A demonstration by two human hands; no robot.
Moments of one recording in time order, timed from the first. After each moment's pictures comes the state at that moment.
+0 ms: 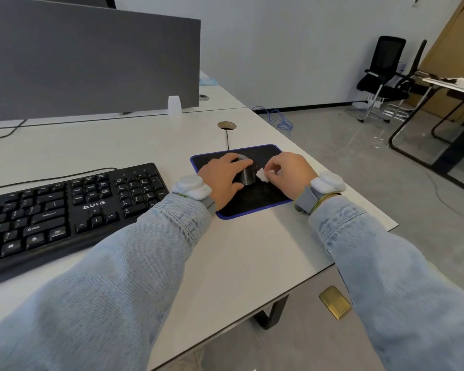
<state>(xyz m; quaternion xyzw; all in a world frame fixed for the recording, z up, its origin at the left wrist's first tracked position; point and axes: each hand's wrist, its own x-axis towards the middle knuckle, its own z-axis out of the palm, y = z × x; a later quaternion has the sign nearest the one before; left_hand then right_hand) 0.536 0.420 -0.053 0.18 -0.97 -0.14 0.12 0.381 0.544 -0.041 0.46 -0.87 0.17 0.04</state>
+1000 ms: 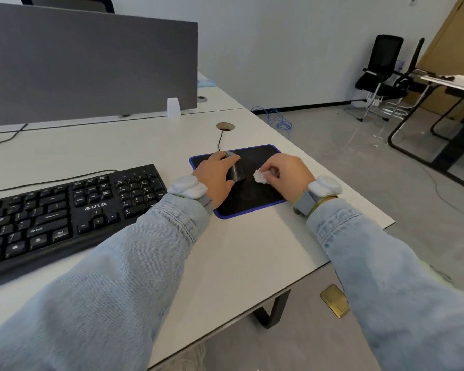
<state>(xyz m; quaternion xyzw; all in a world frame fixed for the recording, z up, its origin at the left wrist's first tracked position) 0.534 0.409 -0.066 0.22 -0.94 -0.17 0.17 0.385 0.553 -0.043 0.52 -0.83 0.22 0.07</state>
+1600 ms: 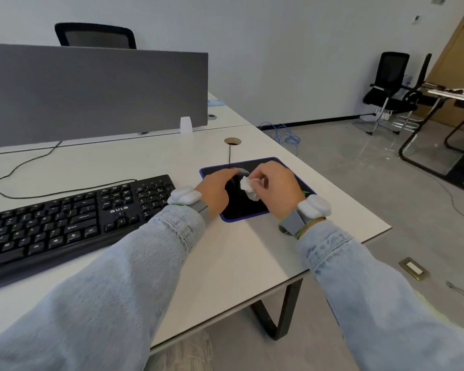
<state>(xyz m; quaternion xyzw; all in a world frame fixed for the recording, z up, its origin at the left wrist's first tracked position) 0.563 0.428 -0.050 0.24 -0.90 -0.30 0.19 0.447 0.558 -0.027 0.52 -0.79 0.32 0.08</state>
